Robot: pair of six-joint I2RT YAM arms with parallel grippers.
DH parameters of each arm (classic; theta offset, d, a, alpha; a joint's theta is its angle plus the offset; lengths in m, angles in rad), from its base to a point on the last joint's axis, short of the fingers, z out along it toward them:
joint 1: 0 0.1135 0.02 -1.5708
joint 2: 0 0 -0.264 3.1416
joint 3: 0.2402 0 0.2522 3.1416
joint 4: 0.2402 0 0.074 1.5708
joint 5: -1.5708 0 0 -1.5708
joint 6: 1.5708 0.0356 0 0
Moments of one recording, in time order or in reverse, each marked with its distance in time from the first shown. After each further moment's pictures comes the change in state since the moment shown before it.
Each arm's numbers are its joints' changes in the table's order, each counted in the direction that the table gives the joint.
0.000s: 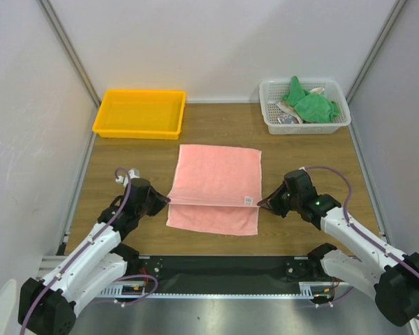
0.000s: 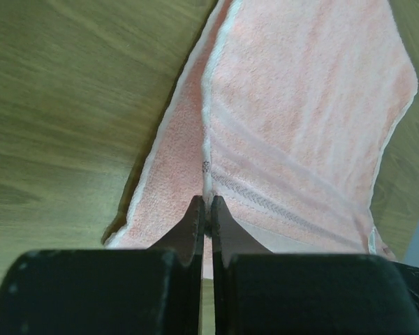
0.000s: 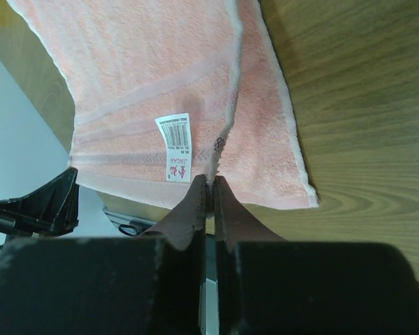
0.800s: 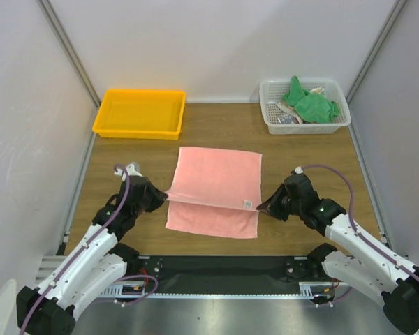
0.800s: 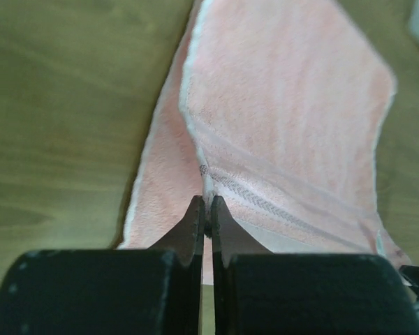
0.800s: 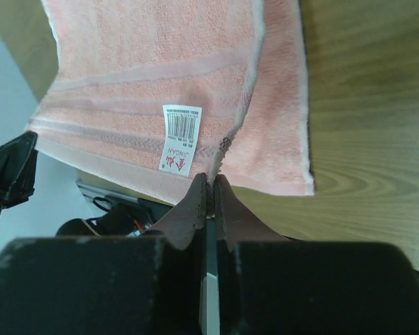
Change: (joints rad) left arm 0.000 -0.045 0.100 0.026 0.024 0.160; right arm 0.068 -0.091 0.035 0.050 -0.025 -0.102
